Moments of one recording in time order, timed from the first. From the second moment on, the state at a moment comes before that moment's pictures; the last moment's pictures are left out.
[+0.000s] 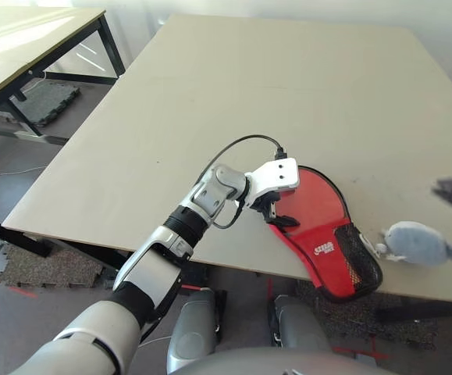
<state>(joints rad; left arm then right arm) -0.76 0.08 -0.44 0.55 0.06 0.23 -1.08 -0.20 -0.99 -0.53 0.24 0.73 0.85 1.13</state>
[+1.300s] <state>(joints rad) -0.64 0.26 0.30 0.86 -0.12 -0.29 -0.11 -0.50 -0.49 -0.52 0.75 0.27 -0.16 -0.03</state>
